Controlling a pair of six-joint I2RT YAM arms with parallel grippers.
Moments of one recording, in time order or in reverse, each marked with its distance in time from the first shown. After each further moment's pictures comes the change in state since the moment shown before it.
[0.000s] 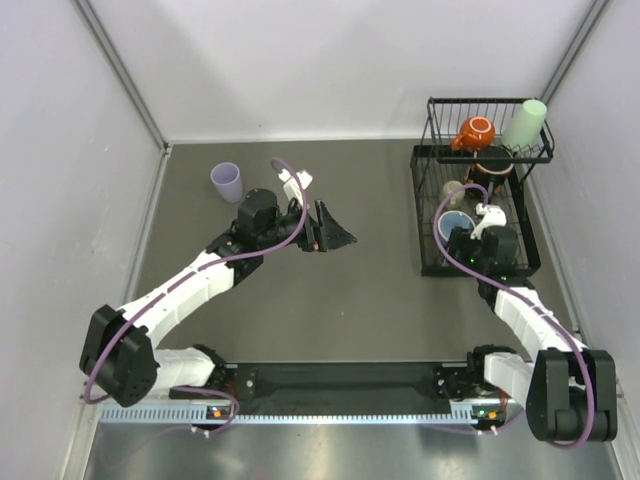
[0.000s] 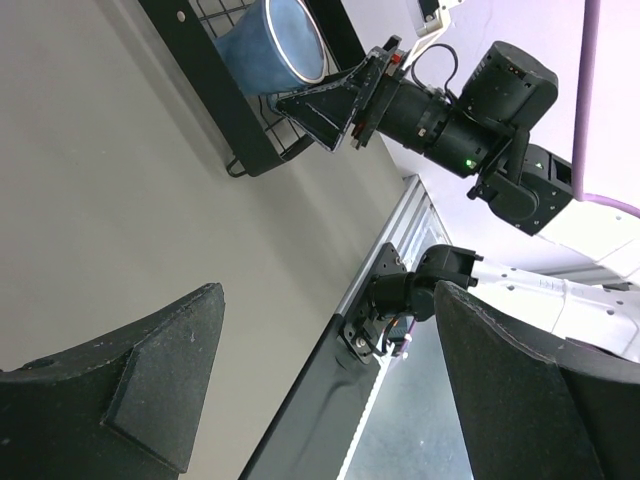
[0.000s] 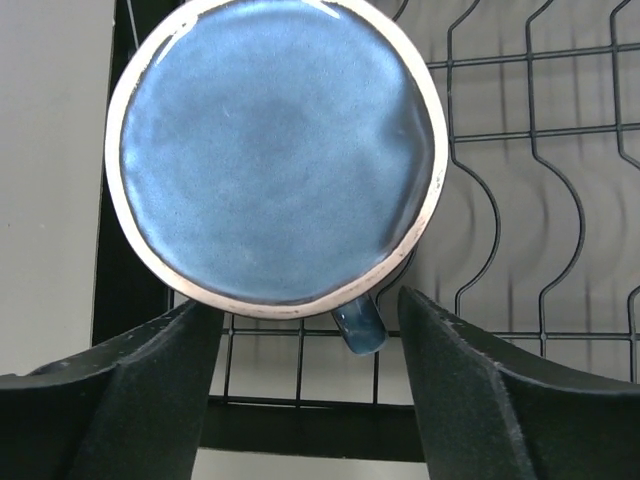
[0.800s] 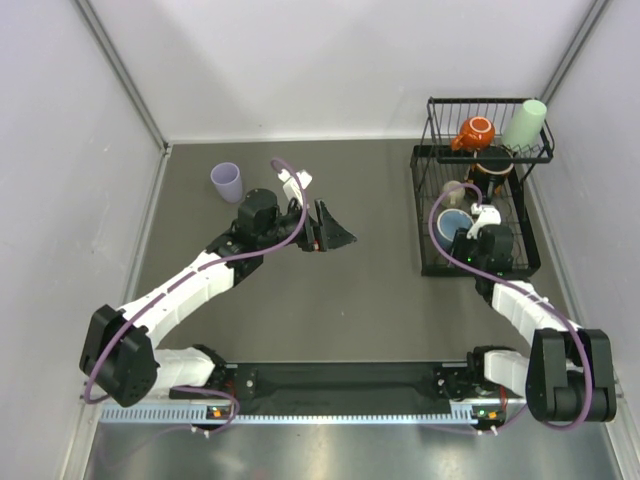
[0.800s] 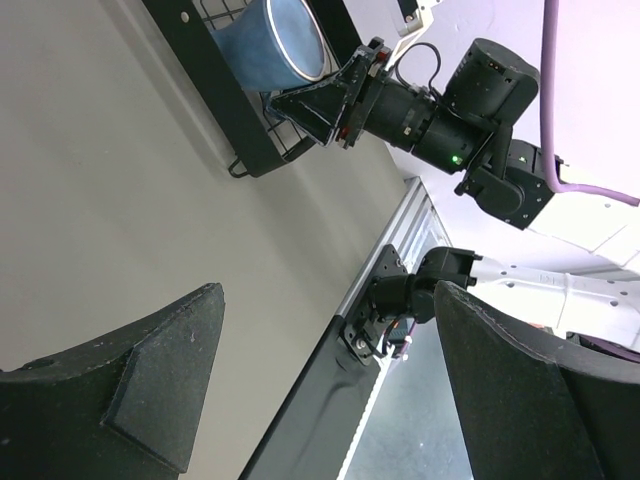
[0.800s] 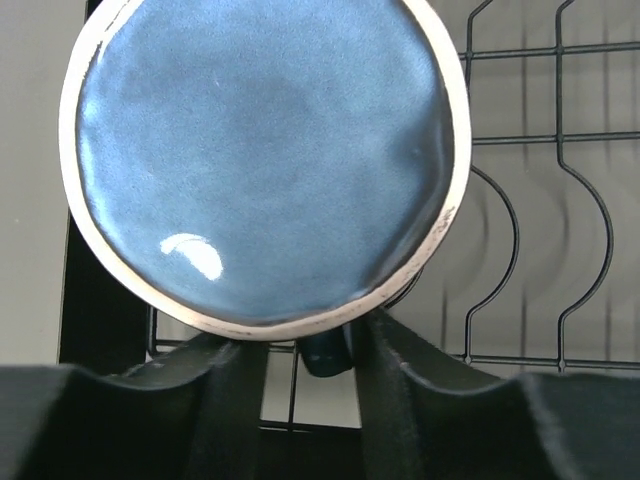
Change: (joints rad) left arm 0.000 0.000 0.000 -0.002 -0.006 -0.003; right arm 0.000 0.100 0.000 0.064 -0.019 -0.027
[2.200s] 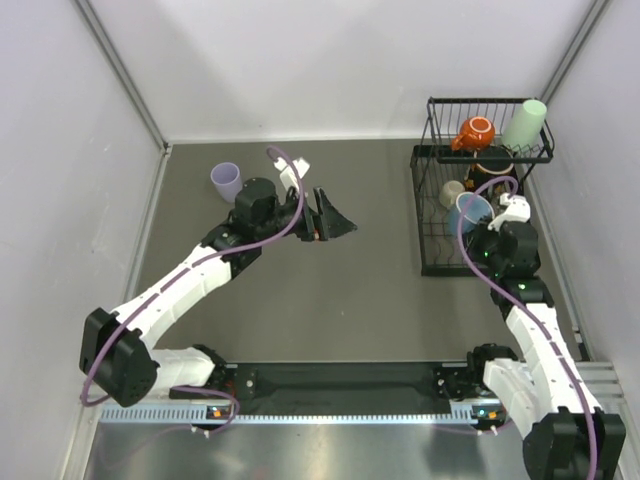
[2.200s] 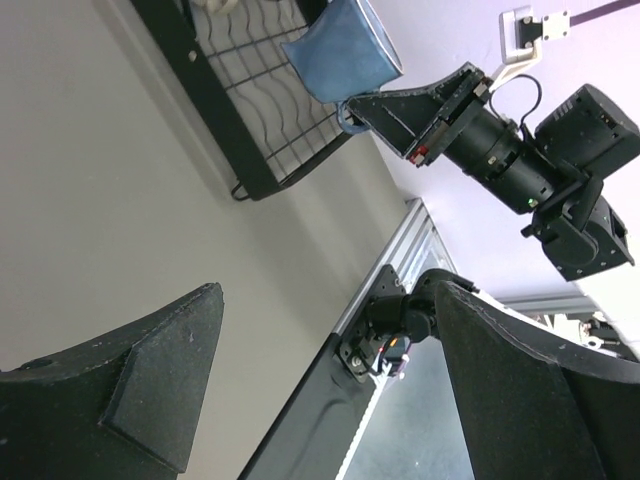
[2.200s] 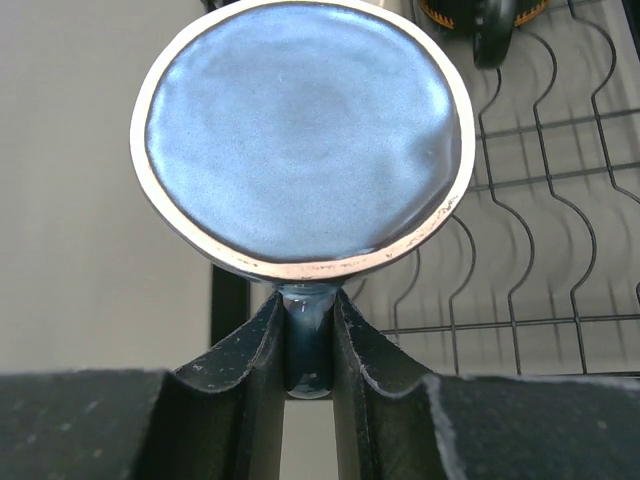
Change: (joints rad) left arm 0.000 0.000 0.103 -0.103 -0.050 0.009; right arm -0.005 -0.342 0.121 -0.280 0.041 0.134
